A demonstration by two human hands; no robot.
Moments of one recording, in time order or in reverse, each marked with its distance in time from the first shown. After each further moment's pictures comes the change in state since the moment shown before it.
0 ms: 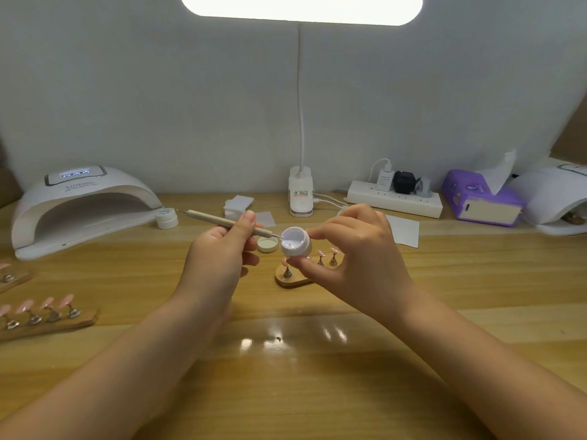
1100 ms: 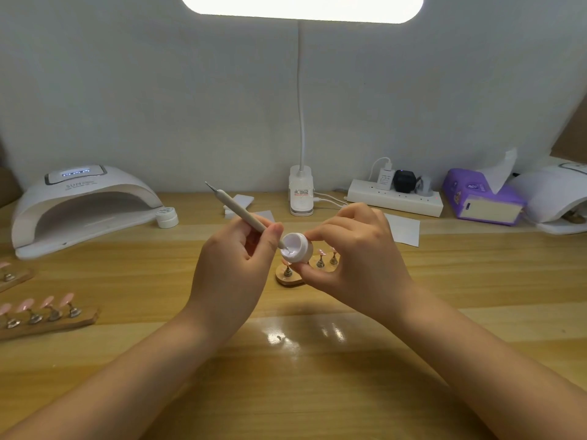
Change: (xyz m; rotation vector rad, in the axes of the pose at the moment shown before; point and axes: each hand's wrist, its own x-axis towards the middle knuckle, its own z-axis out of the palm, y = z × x) left_hand -0.024 0.001 0.005 0.440 -0.071 0.612; right_hand -0.001 -0.001 -0.001 -0.063 -0.041 -0.026
